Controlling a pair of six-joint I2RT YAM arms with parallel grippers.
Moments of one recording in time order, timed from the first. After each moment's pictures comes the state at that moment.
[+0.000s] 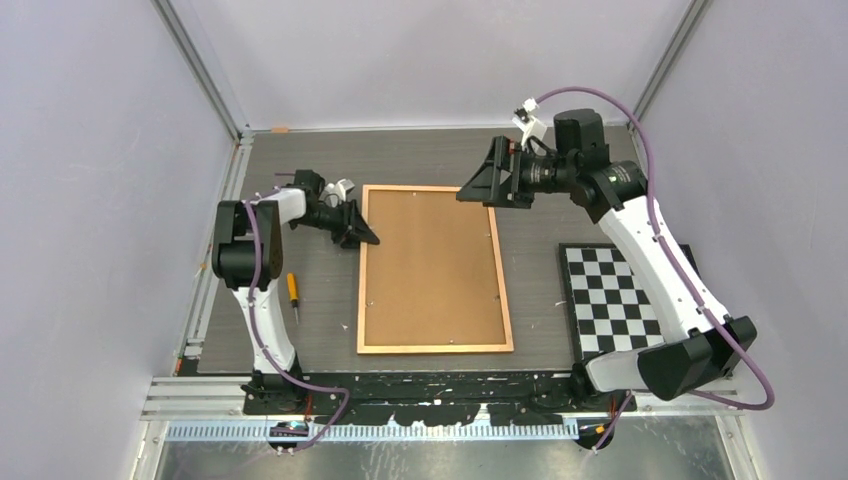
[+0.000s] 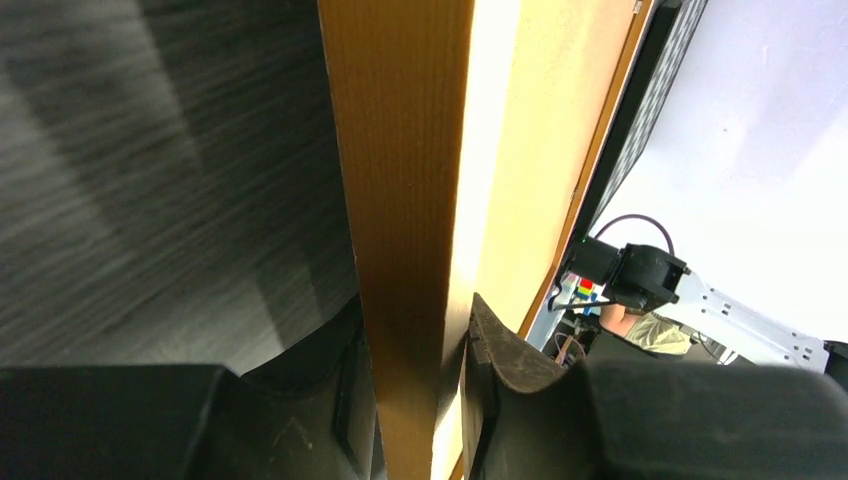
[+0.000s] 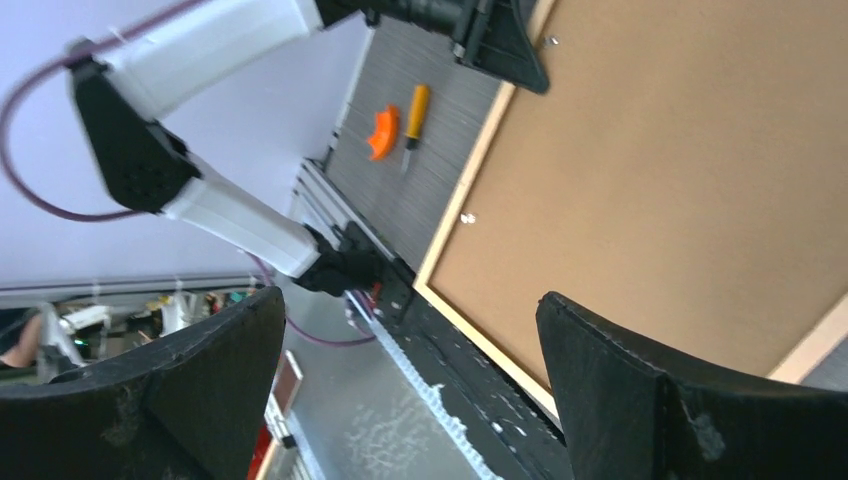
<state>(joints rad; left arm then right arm) -0.03 2.05 1.29 -0.57 0.94 -0.21 0.36 1.35 1.54 -0.74 -0.71 0.55</state>
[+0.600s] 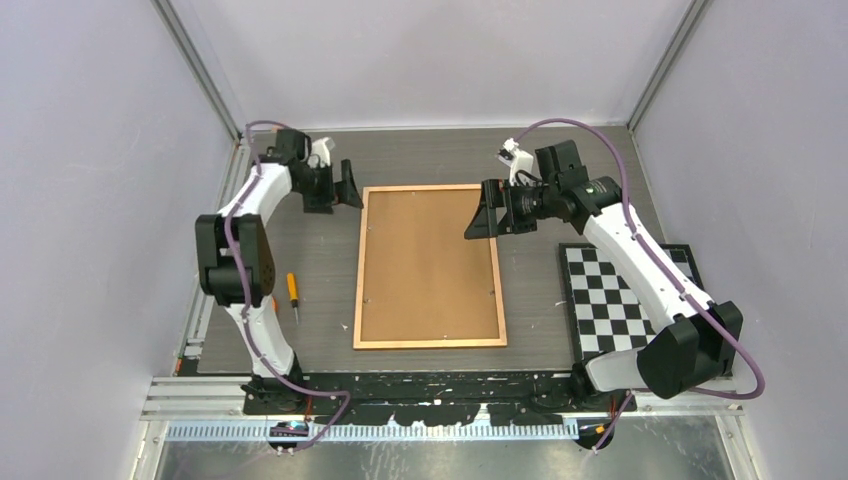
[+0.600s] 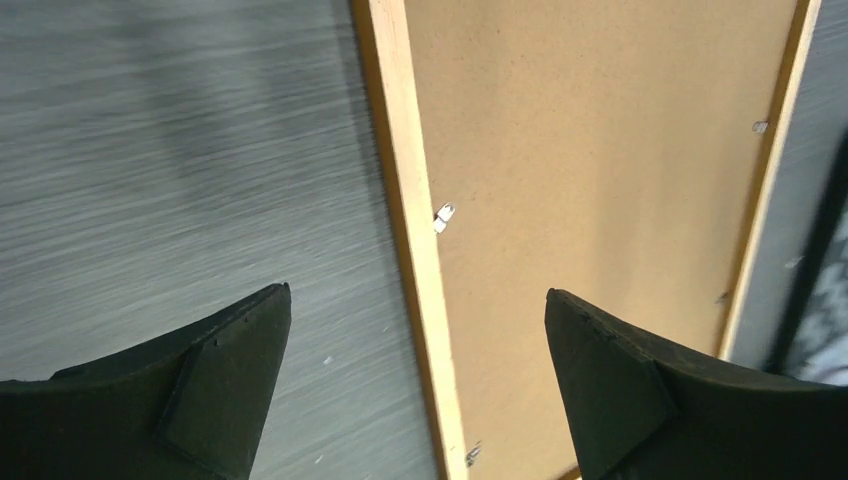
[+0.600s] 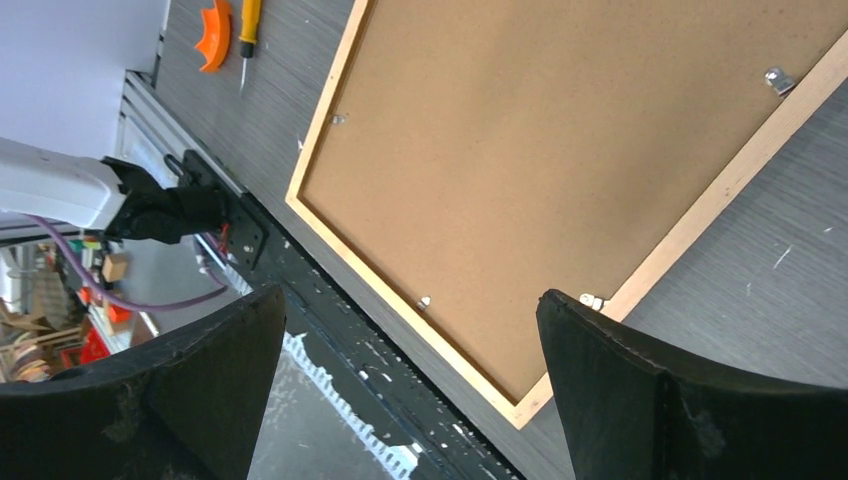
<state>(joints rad) -0.02 1.95 1.50 -0.65 0.53 -0.14 0.35 1.36 1.30 -0.78 -0.60 0.24</state>
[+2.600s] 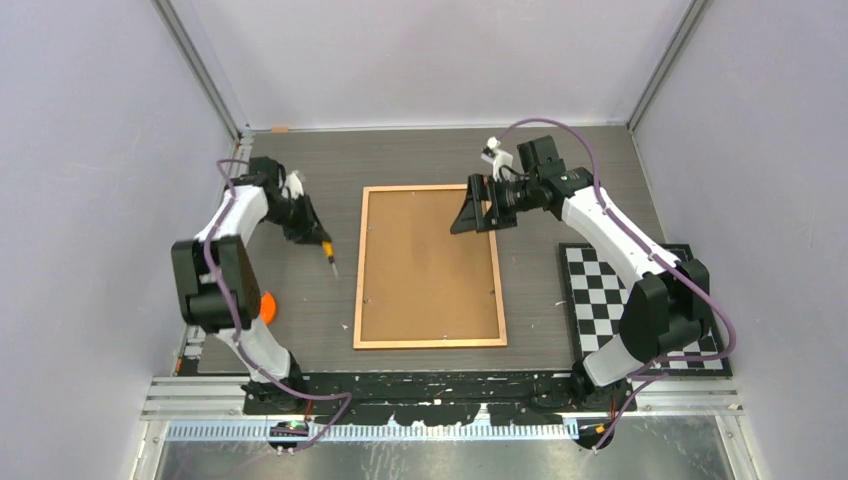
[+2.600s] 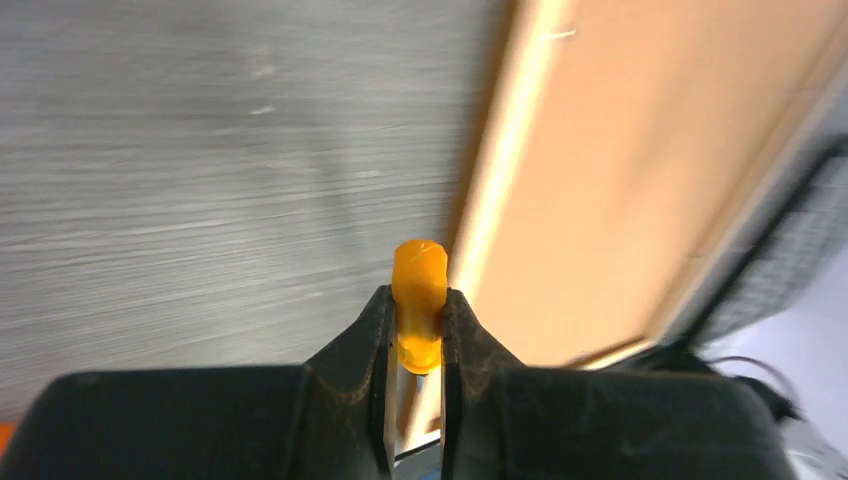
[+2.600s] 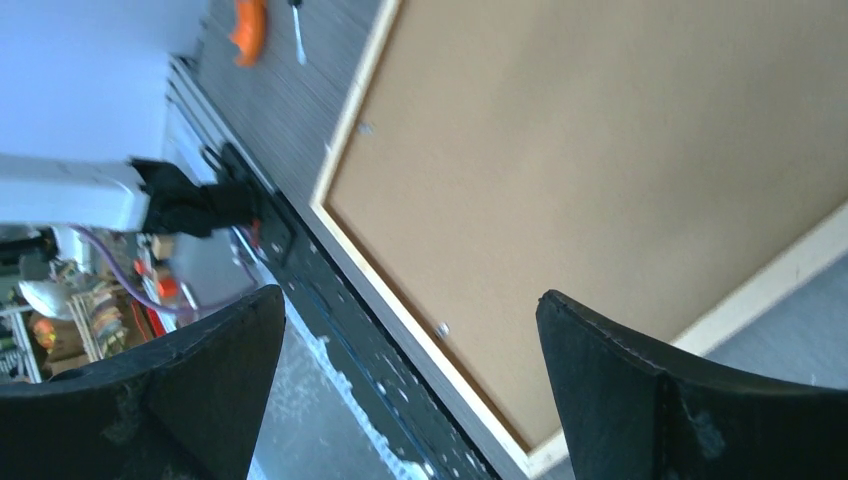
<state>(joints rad) 0.11 1.81 1.29 -0.90 0.40 -0.15 0.35 1.54 1.29 -0.69 -0.72 0.22</state>
